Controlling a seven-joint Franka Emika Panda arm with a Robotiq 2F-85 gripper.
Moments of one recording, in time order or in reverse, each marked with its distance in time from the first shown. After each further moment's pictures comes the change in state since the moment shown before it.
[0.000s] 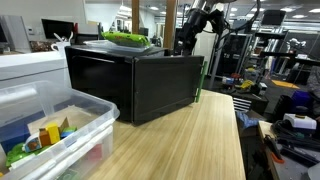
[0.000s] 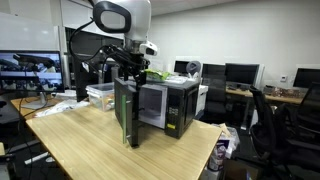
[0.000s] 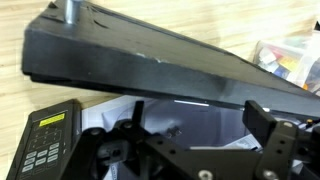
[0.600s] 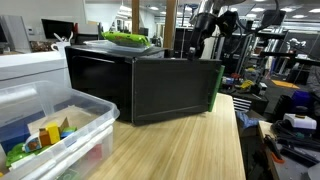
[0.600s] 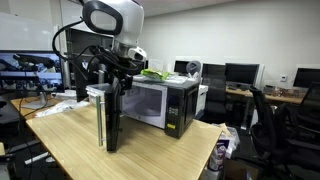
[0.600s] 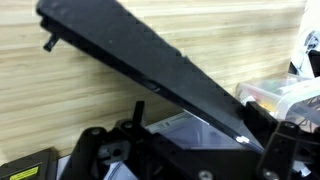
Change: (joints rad) arm 0.014 -0.073 -0.001 -0.102 -0.048 -0.114 0.000
